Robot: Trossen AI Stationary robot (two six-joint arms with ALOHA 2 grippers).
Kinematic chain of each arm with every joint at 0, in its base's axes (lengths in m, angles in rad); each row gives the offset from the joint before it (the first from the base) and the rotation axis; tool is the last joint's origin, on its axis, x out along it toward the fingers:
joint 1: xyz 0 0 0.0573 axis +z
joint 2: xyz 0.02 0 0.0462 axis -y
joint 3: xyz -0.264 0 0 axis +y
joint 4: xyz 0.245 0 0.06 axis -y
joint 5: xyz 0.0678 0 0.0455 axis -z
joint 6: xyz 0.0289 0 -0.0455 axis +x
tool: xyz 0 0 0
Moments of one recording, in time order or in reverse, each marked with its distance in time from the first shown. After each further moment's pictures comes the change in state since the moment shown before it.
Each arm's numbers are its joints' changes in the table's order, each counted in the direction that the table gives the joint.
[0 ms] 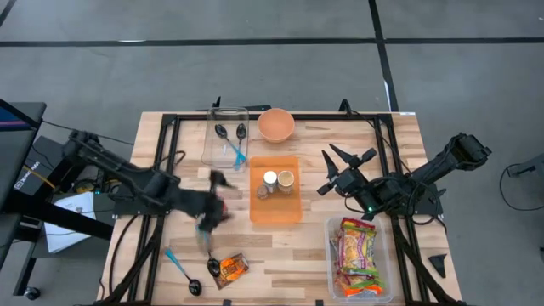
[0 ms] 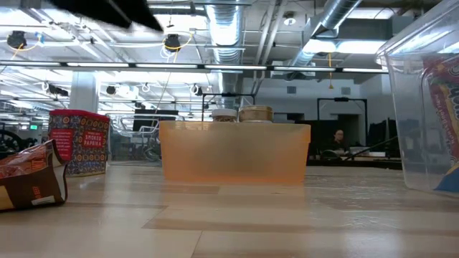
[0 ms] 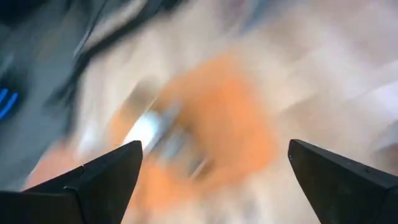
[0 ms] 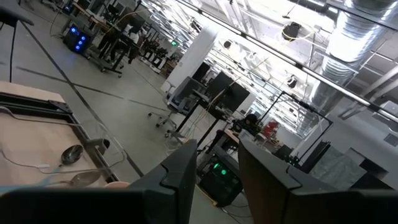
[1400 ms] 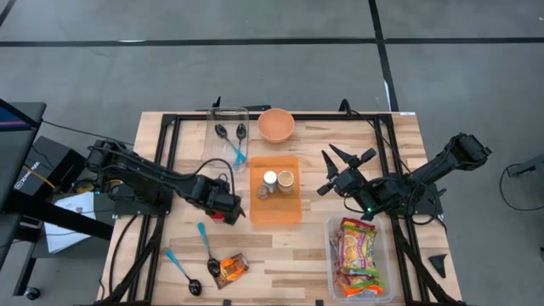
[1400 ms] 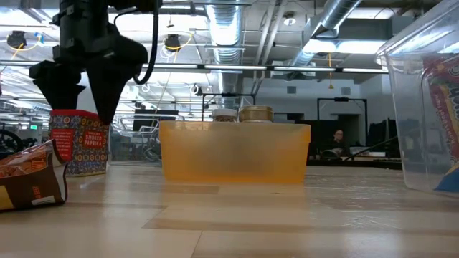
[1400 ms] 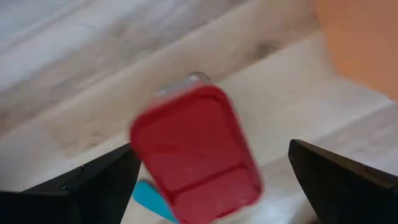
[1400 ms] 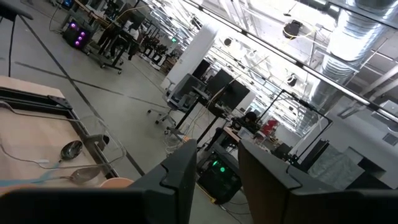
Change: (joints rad) left arm 0.164 -0.391 -0.107 -0.454 0.443 -1.529; right arm -0.001 0.000 0.001 -0.027 0.010 0.014
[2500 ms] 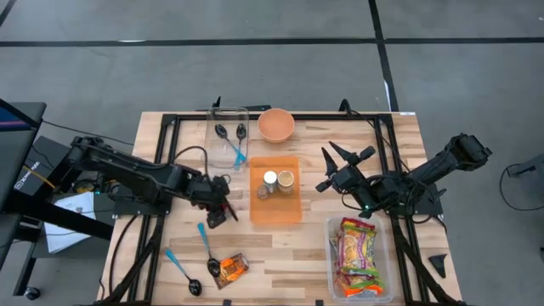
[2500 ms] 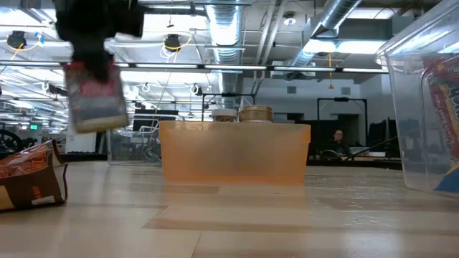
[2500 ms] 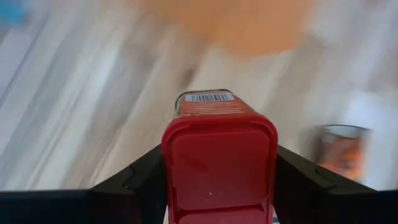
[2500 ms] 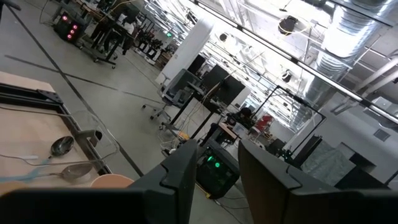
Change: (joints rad) left arm 0.001 0.255 0.060 0.121 0.002 0.666; right arm -0.032 0.000 0.000 -0.015 0.002 0.008
